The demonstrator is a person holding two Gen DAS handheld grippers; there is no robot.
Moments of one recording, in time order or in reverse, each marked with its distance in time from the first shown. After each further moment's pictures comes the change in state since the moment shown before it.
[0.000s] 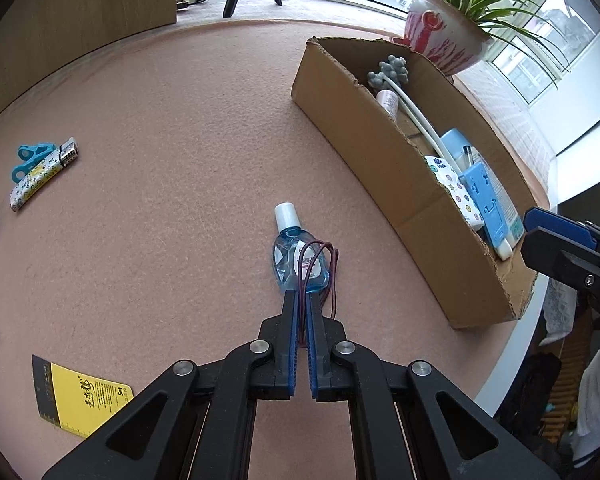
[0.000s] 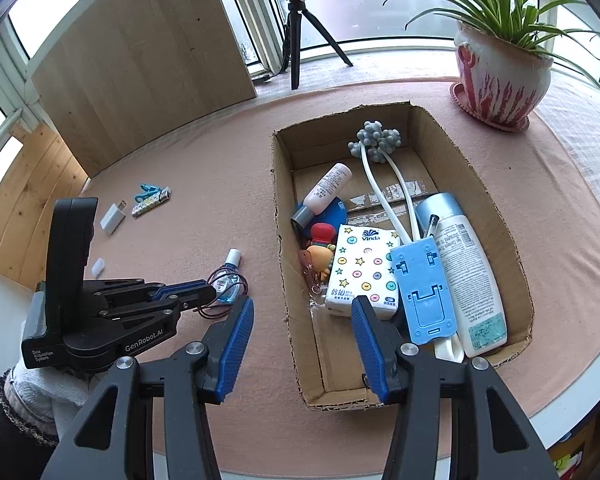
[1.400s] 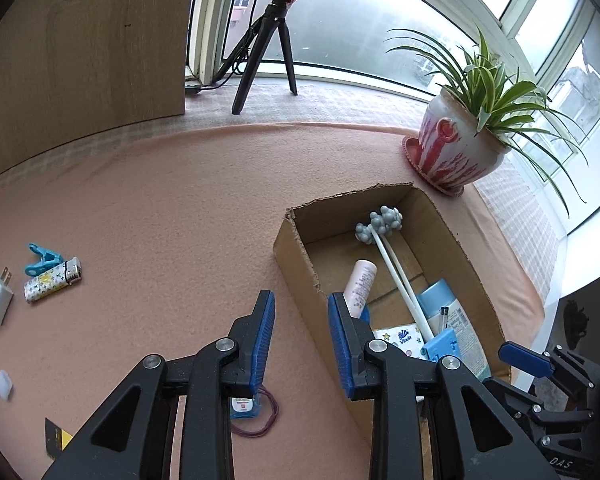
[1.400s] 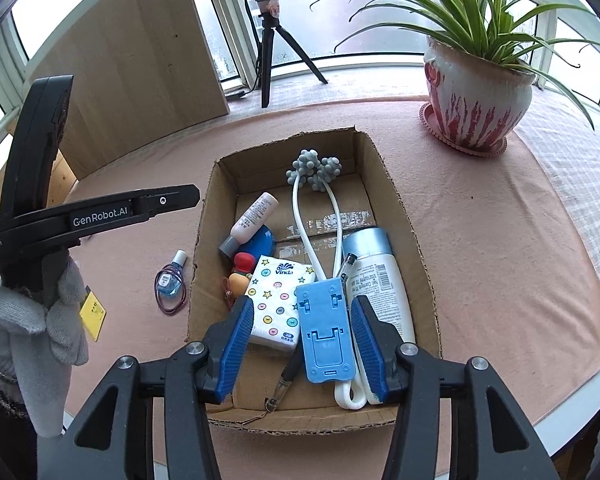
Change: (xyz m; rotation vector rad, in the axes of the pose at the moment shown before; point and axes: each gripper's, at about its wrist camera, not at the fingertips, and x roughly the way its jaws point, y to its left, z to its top) left arm -0.024 -0.028 0.103 -0.136 -0.232 0.066; right arm -0.008 -0.066 0.021 -0.053 -0.035 -0.020
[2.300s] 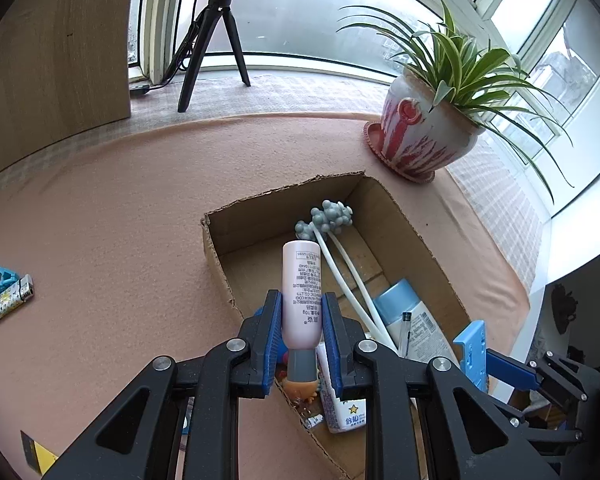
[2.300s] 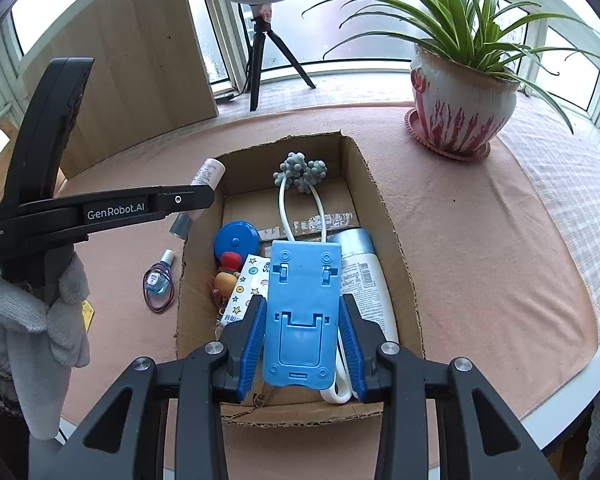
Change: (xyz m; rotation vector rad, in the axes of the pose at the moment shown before) left arm 0.026 -0.055 0.007 0.062 0.036 -0.077; right arm -0.006 -0.004 -0.001 -0.015 -0.011 -0.060
